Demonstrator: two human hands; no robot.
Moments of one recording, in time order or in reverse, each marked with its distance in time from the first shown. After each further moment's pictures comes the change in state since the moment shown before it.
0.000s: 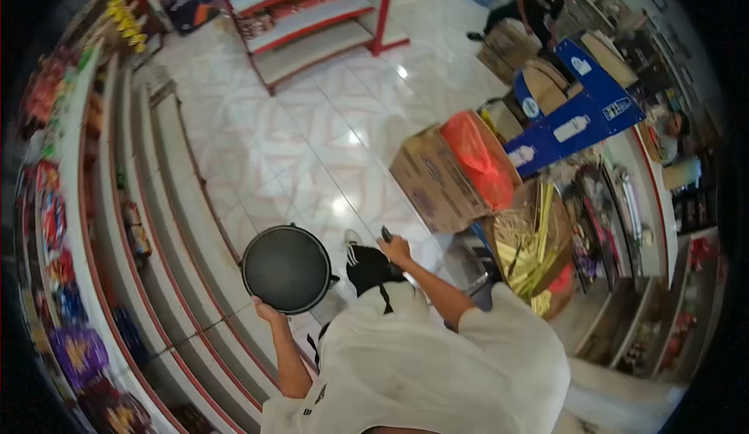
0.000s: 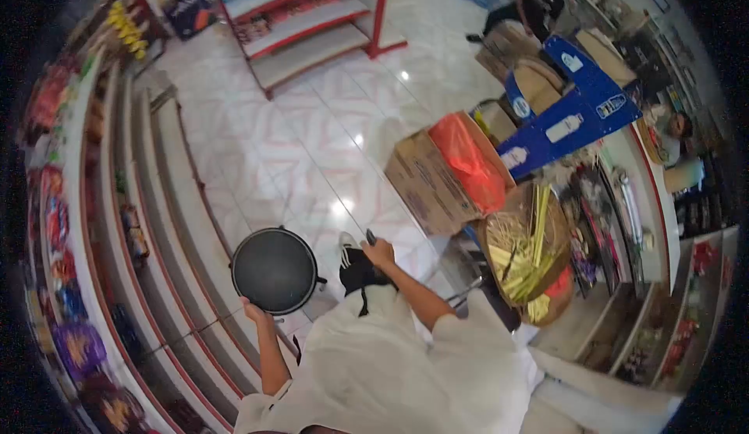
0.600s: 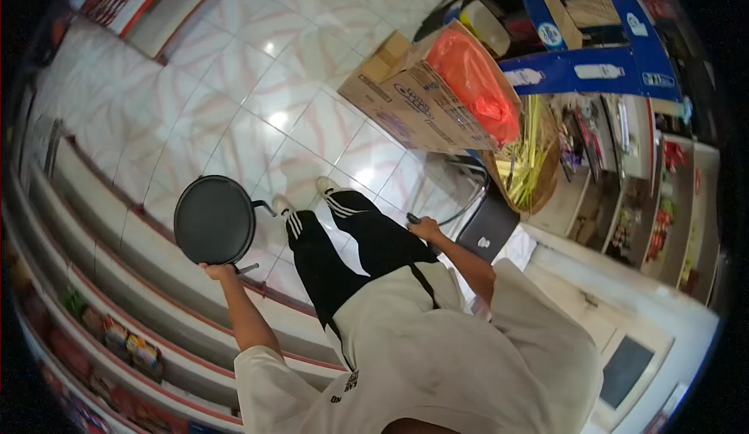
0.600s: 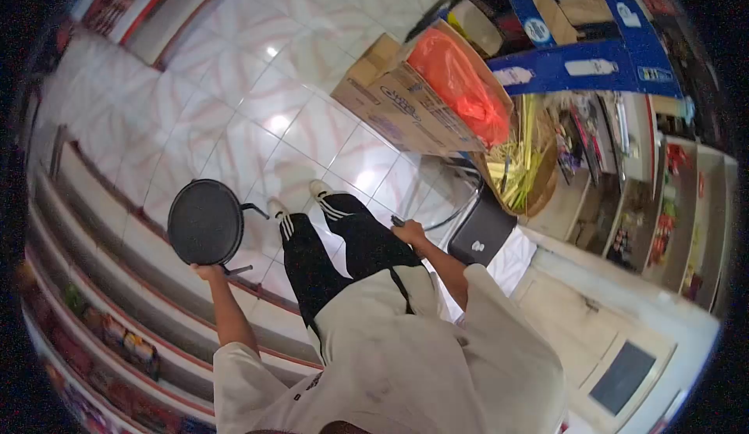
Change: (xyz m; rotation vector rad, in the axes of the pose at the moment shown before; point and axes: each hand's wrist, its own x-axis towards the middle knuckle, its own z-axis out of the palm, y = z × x) left_hand 0.362 -0.034 0.173 0.233 0.029 0.086; right_hand 0.027 0.095 0.029 -0.191 -0.317 0.720
